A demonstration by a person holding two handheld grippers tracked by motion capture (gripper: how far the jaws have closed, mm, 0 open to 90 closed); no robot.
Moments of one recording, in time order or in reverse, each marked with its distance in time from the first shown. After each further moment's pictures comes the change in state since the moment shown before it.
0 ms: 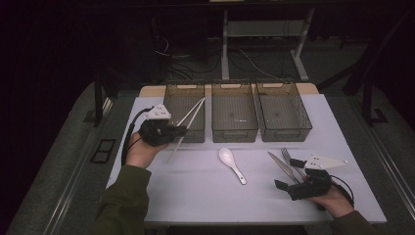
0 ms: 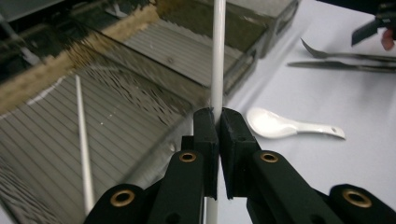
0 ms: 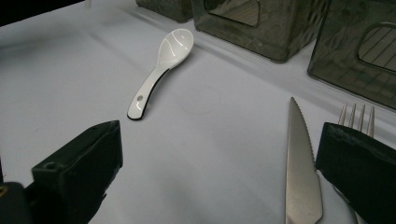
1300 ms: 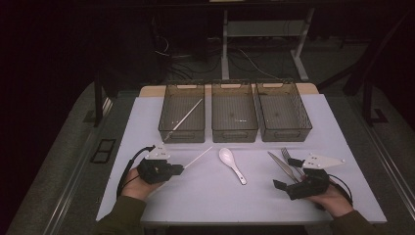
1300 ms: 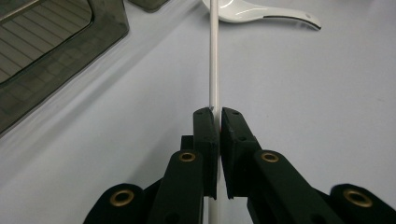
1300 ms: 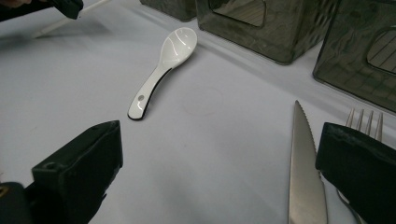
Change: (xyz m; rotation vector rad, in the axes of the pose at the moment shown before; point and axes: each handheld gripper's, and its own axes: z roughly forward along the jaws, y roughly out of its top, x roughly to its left) left arm -0.044 -0.097 0.008 0.154 -0.084 -0.008; right arm -0.001 0.002 0.005 0.003 0.014 -0.013
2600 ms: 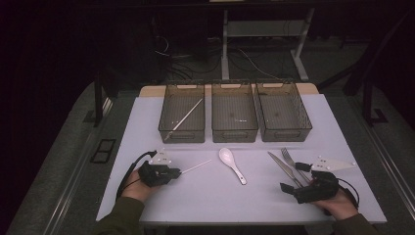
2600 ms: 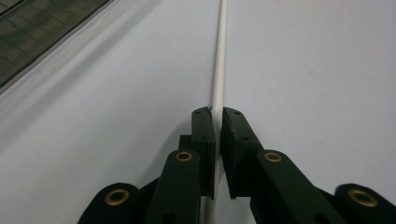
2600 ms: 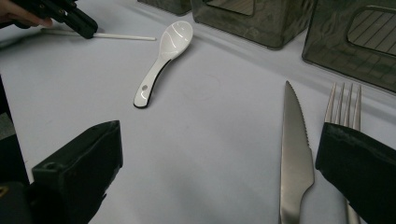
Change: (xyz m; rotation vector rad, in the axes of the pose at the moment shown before) left arm 0.012 -0.025 0.020 0.066 0.029 0.035; right arm 0.003 -0.005 -0.021 0.024 -0.016 0.053
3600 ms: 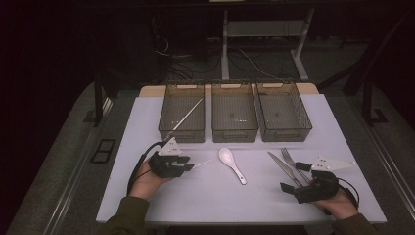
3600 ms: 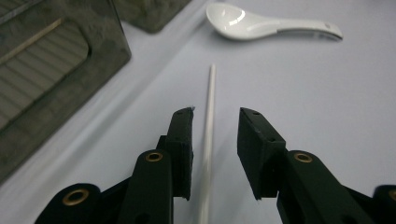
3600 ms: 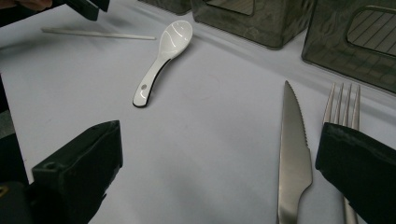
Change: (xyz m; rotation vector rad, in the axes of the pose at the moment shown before) left arm -0.008 0.036 0.000 -0.070 0.004 0.021; right arm -0.002 0.000 0.000 0.001 0.004 -0.008
